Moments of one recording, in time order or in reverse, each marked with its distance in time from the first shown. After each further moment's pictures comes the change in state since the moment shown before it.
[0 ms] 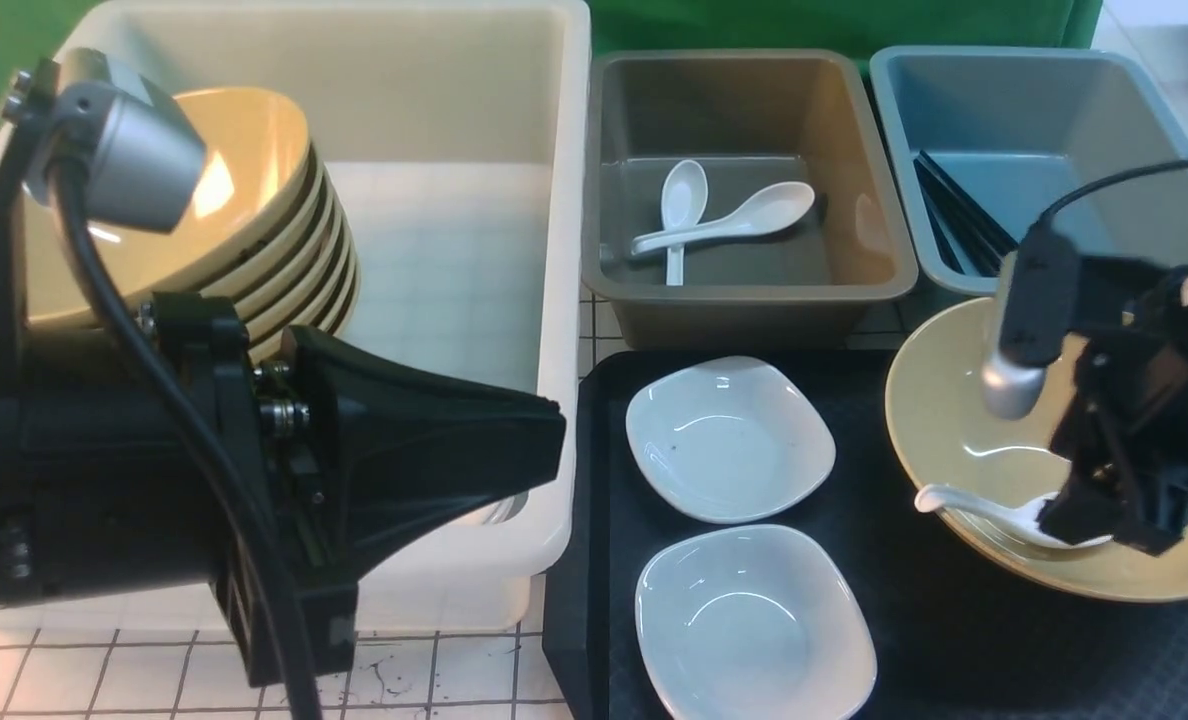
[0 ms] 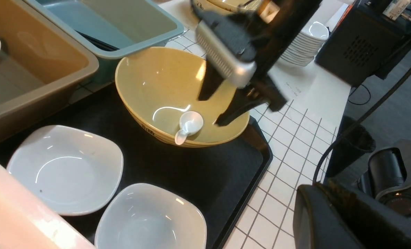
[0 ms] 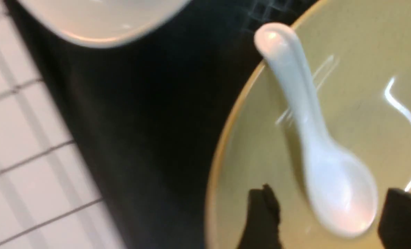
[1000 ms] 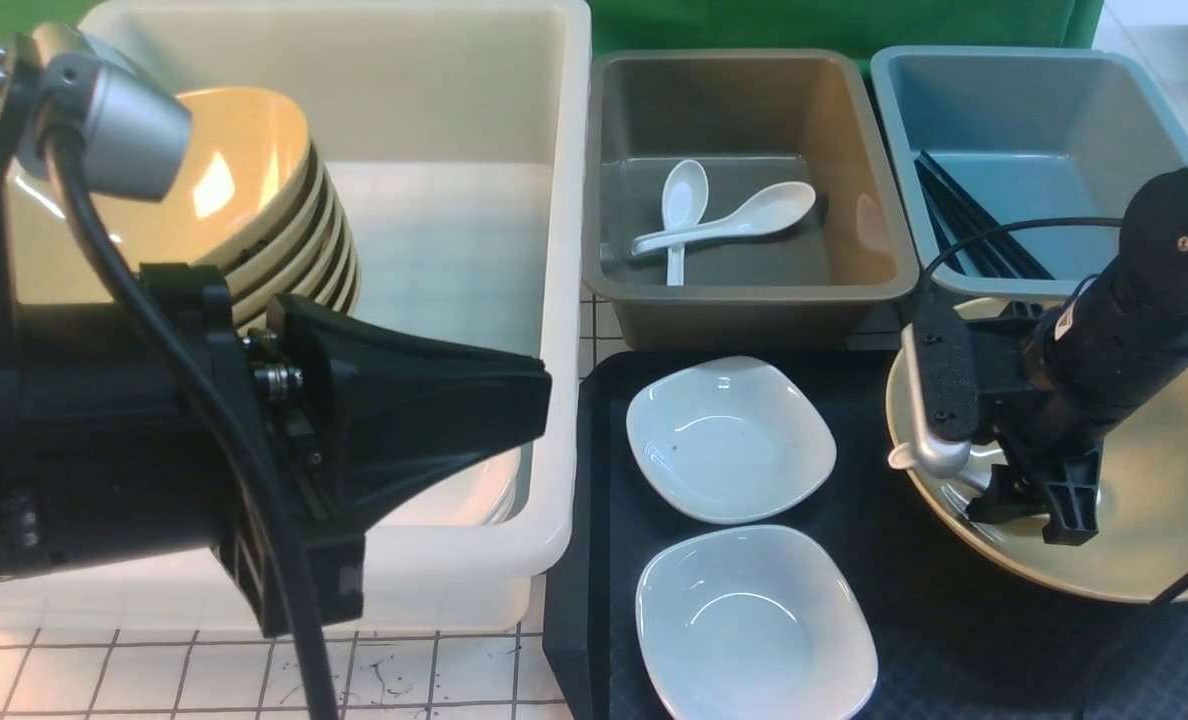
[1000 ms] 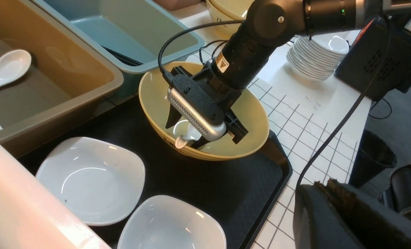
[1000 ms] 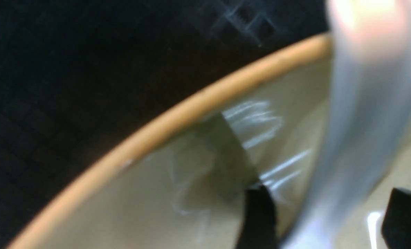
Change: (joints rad) right arm 0.000 0.246 -0.004 0.000 -0.287 -0.359; left arm 0.000 0.001 0.000 0.010 -0.061 0.000
